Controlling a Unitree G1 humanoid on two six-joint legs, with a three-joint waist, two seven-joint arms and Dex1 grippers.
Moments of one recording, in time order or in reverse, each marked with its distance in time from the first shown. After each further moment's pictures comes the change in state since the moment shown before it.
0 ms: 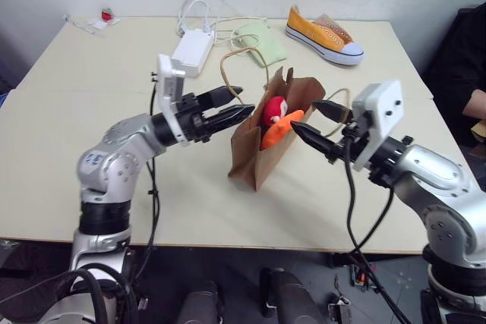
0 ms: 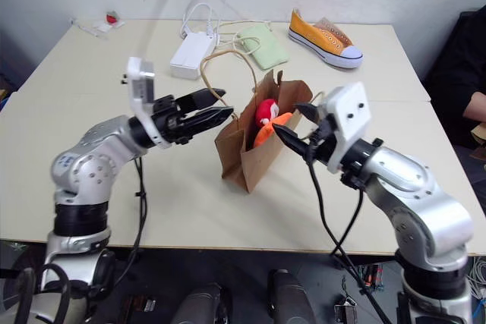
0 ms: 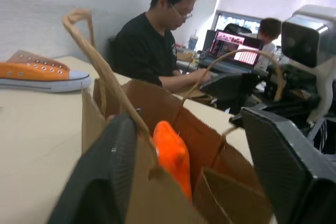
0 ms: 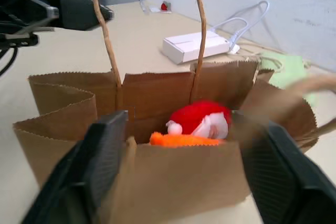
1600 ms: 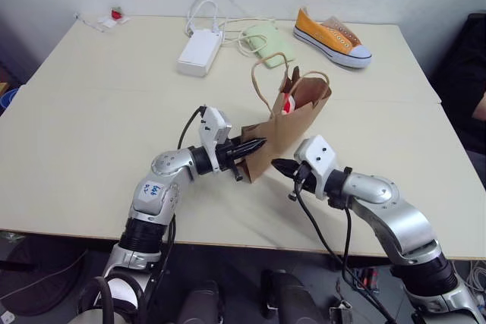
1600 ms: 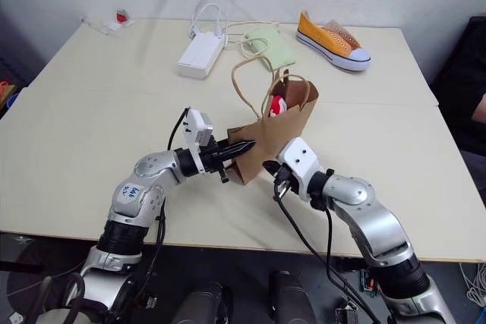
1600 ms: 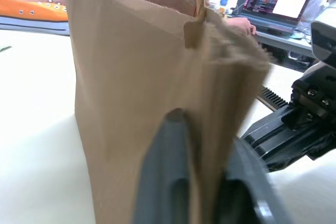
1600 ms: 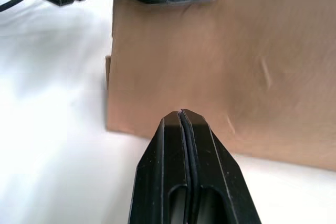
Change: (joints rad) left arm 0.045 -0.201 -0.236 0.263 0.356 -0.345 -0.003; right arm 0.064 0.047 0.367 0.274 -0.389 -0.293 0.158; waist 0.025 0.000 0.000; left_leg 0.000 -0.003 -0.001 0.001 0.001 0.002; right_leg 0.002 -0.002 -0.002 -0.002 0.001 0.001
